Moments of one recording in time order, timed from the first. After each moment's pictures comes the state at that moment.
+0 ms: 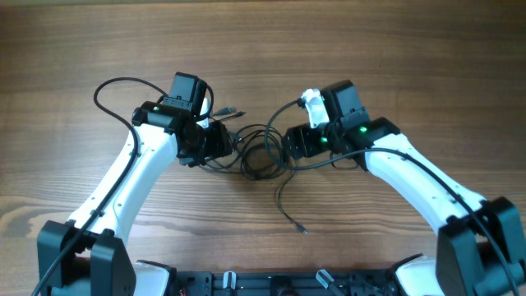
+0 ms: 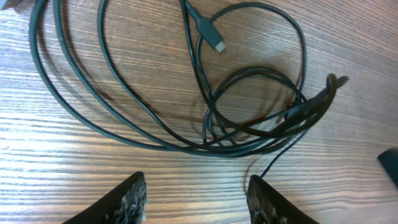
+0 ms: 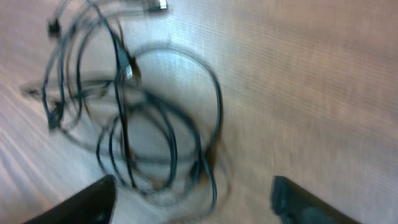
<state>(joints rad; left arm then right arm) -0.26 1.54 1.12 -0.95 0.25 -0.51 0.42 1.59 0.97 -0.41 -0.34 0.13</state>
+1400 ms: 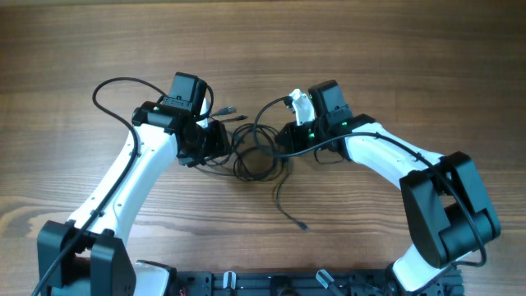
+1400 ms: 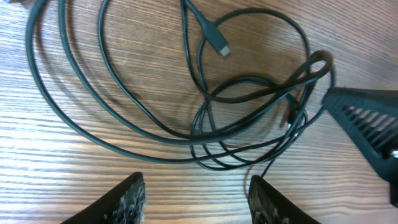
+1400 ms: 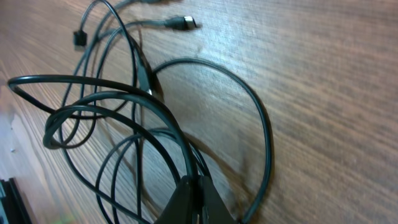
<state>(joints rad) -0.26 1.54 1.12 -0.95 0.24 -0.52 0.42 1.81 0.98 -0.21 -0.54 0.23</state>
